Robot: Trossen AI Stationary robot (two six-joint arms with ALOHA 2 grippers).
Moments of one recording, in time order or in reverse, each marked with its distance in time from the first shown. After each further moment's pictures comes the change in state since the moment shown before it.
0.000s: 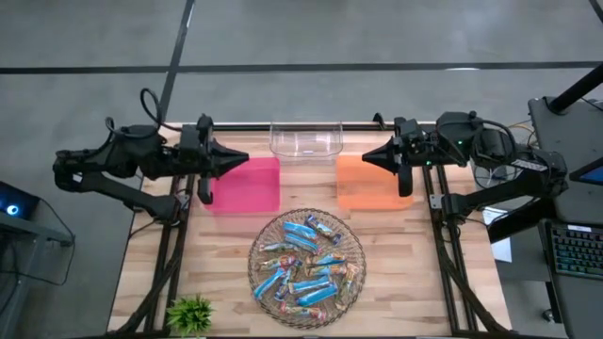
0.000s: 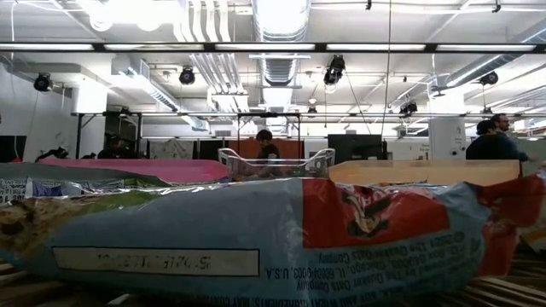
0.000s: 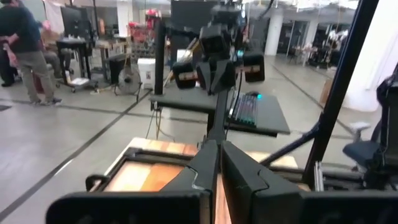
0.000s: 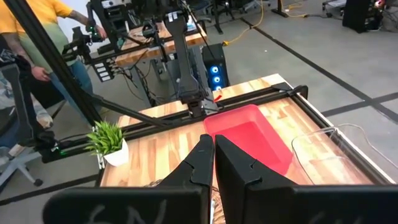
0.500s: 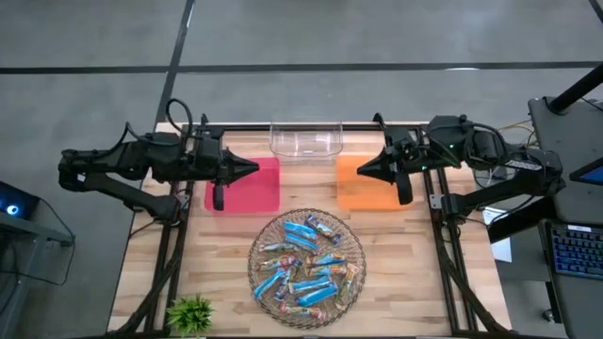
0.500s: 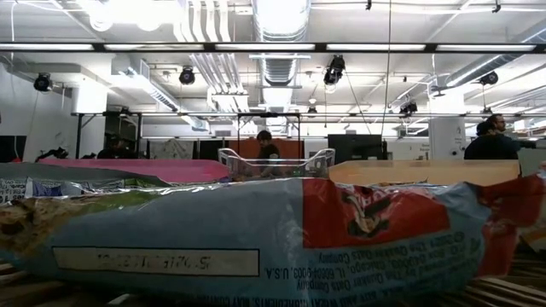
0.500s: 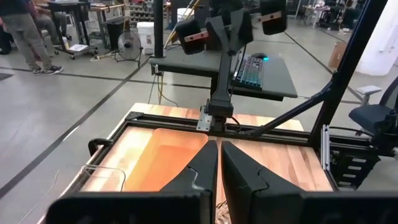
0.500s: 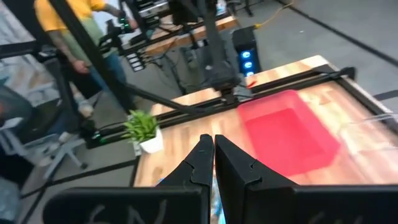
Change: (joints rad) left arm 0.000 0.057 -0.002 -0.084 0.000 -0.023; right arm 0.030 0.039 0.000 0.024 -0.124 0.081
